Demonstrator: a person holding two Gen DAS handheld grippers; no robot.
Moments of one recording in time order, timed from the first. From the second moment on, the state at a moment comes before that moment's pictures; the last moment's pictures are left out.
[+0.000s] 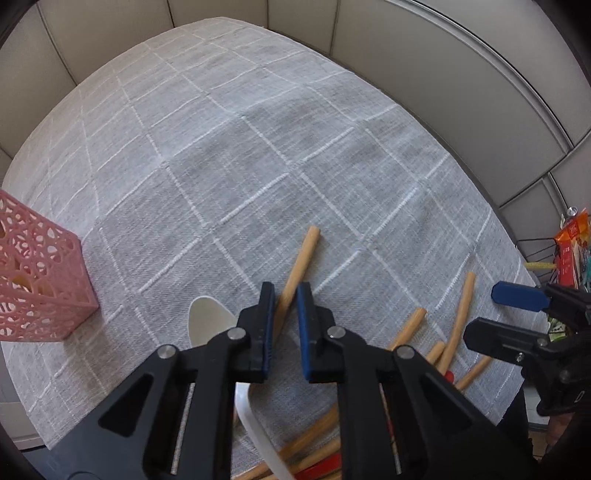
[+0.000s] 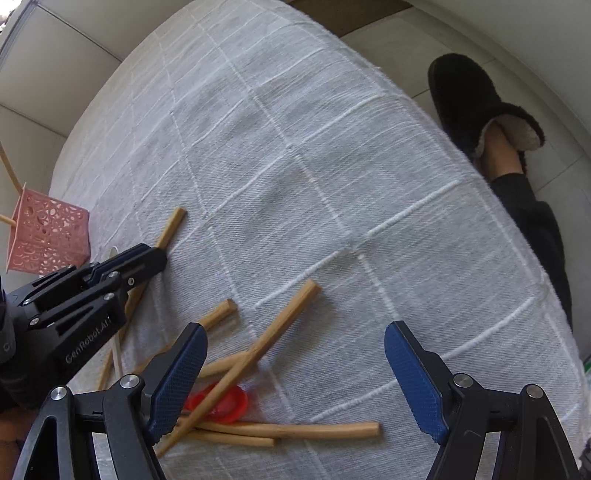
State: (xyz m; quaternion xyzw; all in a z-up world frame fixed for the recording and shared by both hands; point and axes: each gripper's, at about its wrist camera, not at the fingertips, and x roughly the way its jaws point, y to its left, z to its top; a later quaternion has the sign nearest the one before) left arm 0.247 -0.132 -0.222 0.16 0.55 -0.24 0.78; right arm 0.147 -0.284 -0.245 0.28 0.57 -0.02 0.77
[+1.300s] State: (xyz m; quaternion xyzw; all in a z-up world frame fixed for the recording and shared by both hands) left arm 0.240 -0.052 -0.128 0.00 0.46 -0.22 0.86; right arm 0.180 -0.235 -0.132 0.23 0.42 -0.02 0.88
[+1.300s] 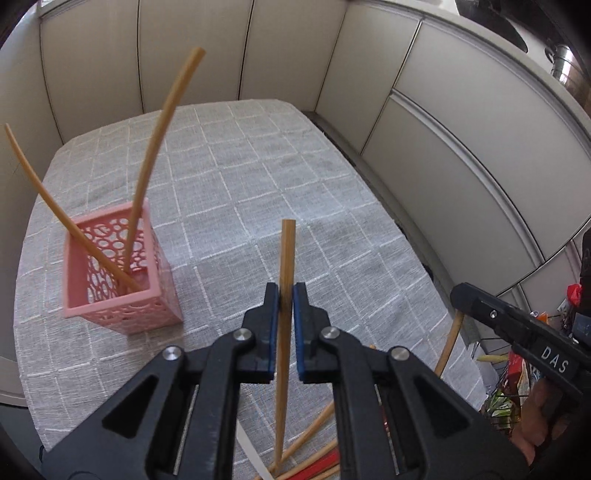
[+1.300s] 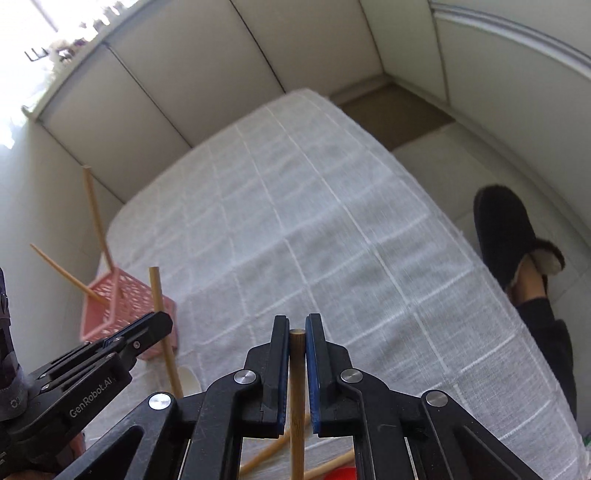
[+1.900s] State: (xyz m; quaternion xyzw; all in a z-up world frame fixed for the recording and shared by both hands) left arm 0.172 0.034 -0.019 -0.07 0.27 -0.19 0.94; right arm 0.147 -0.185 -0.012 0.16 0.27 0.03 0.95
